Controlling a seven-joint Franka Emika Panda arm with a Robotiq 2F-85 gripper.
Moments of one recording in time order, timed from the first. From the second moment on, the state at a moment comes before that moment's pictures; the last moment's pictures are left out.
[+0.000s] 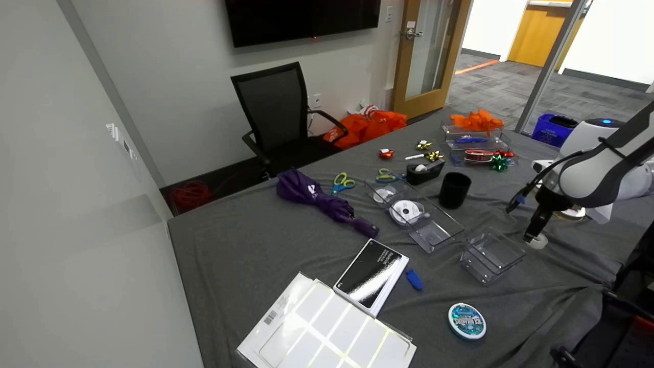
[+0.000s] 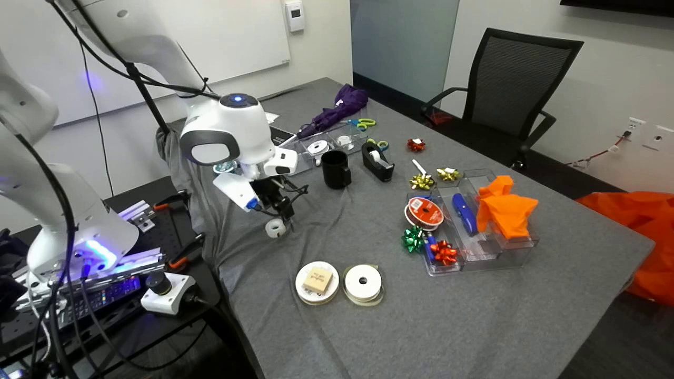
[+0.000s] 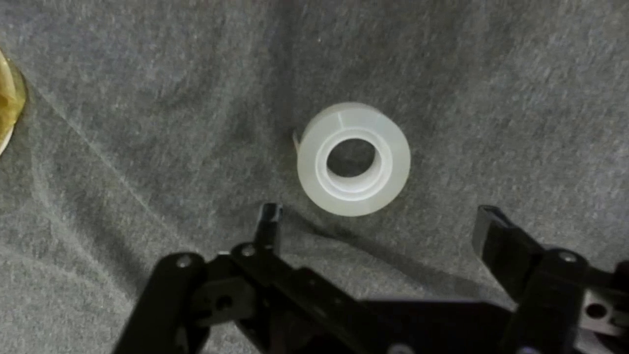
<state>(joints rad) -0.42 0.32 0.03 -2.62 -0.01 2.97 -0.60</state>
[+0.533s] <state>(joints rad) -0.44 0.35 0.02 -2.62 -0.02 2.98 -0.60</state>
